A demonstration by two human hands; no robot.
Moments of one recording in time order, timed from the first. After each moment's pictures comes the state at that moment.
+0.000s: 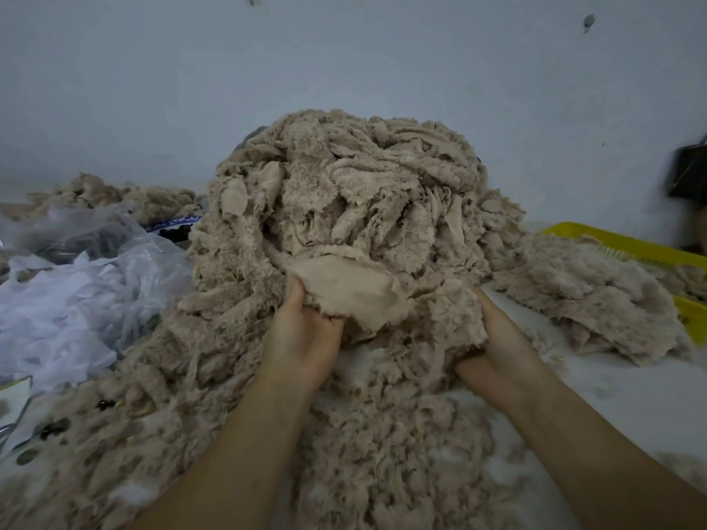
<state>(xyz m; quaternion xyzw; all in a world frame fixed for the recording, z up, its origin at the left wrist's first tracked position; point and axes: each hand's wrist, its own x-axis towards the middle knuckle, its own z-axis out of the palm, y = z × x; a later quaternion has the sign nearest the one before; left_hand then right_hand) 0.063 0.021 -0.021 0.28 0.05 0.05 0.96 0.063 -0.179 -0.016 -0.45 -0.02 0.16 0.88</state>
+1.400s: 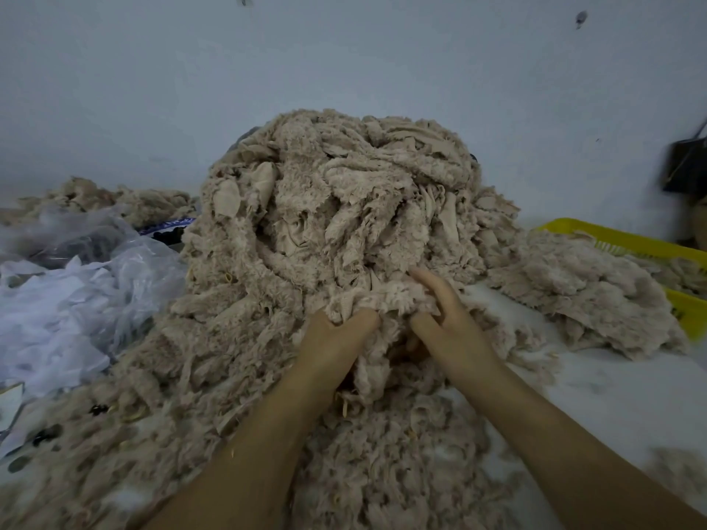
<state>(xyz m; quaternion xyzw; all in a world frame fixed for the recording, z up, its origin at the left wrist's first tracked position) 0.033 -0.006 -0.017 0.71 0.05 0.07 0.70 0.061 -0.167 -0.030 -0.81 -0.18 -0.03 0.56</state>
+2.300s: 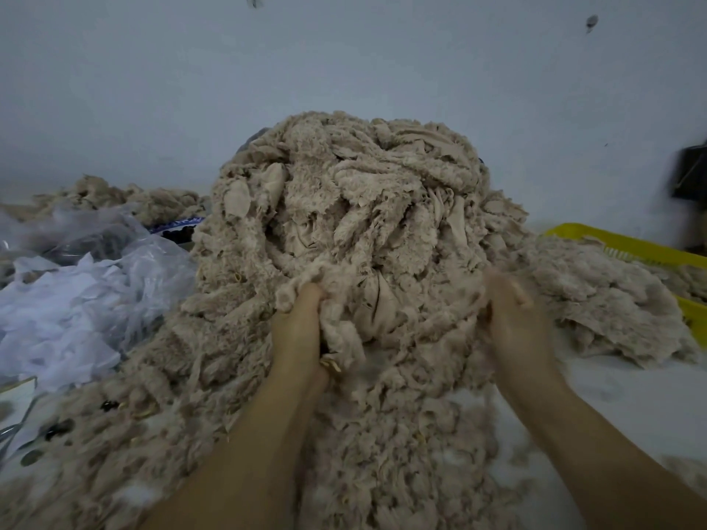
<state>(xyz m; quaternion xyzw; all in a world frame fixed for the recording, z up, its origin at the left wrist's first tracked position) 0.054 0.019 -0.019 0.49 0.18 0.15 0.84 0.064 -0.186 -0.016 -0.68 0.00 -0.16 0.72</state>
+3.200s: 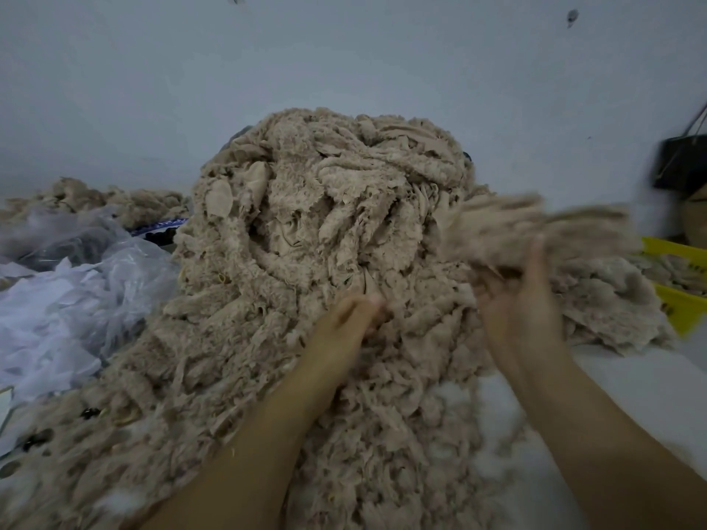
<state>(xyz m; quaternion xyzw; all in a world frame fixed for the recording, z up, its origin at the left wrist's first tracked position) 0.052 -0.006 -0.036 0.76 -0.02 0.04 0.65 0.081 -0.201 -0.008 -0.38 -0.01 -0.13 0.92</state>
